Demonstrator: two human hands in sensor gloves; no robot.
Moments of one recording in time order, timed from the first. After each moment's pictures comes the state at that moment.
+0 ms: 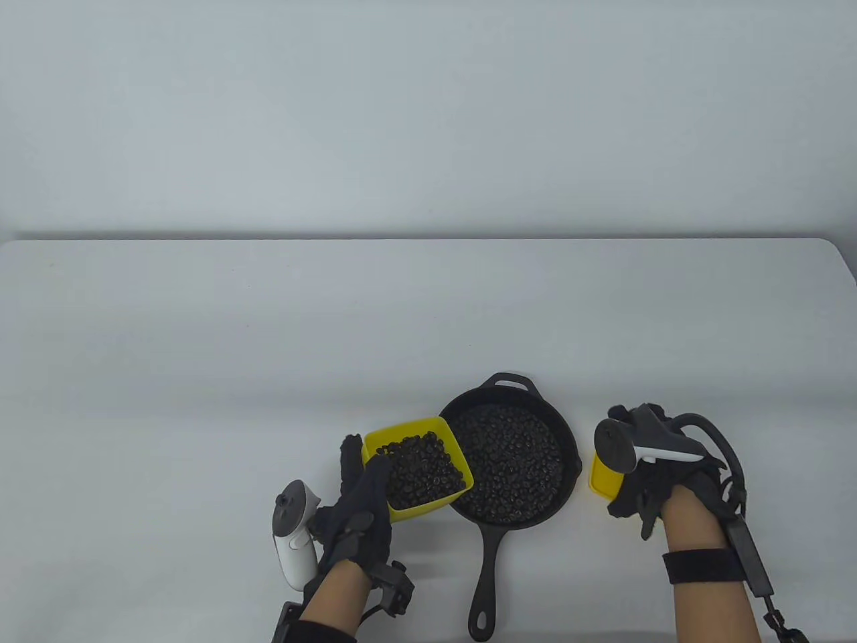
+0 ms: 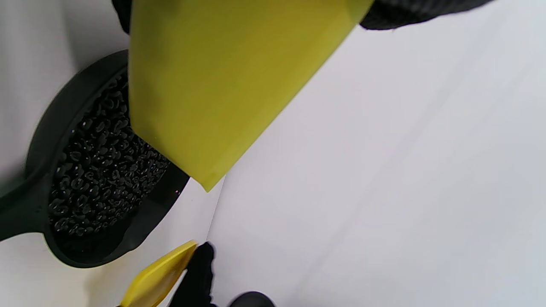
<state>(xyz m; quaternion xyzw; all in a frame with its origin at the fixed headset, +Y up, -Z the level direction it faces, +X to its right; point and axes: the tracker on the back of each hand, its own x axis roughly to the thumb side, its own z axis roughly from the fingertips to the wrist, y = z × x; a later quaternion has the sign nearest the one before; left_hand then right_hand) -0.138 -0.789 -0.240 -0.15 -0.01 0.81 0.57 0.240 -0.699 -0.315 -0.21 -0.18 -0.95 0.13</state>
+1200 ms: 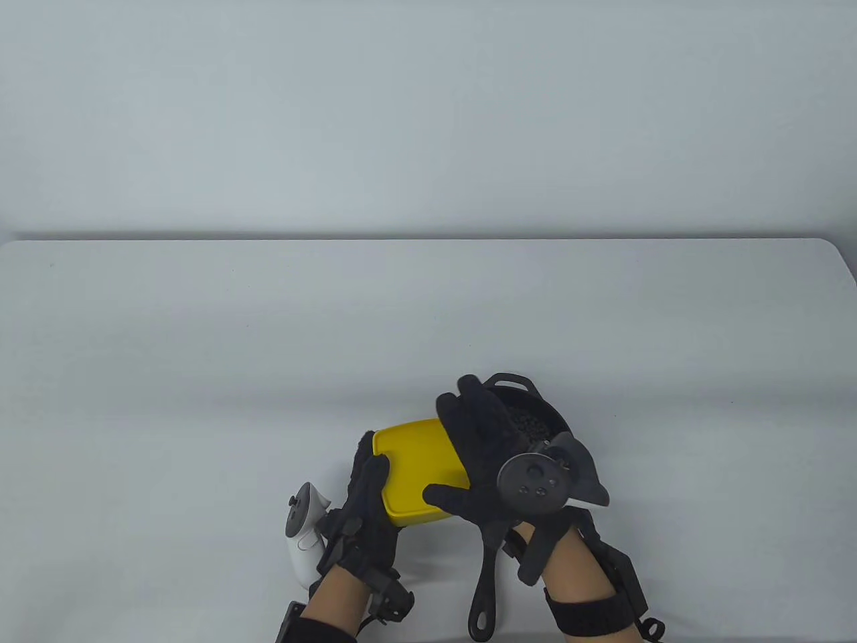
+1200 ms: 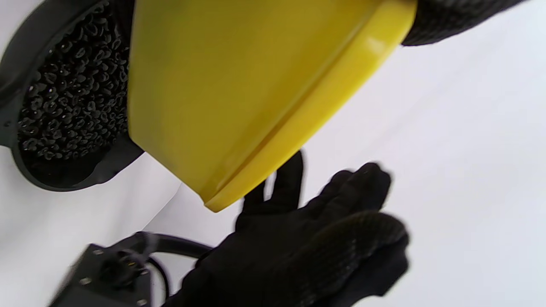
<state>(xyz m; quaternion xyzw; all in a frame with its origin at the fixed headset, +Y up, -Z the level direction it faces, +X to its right) -0.128 -0.797 -0.239 -0.17 -0.05 0.87 0.47 0.109 -0.667 -0.264 -0.31 0.08 -0.91 -0.27</state>
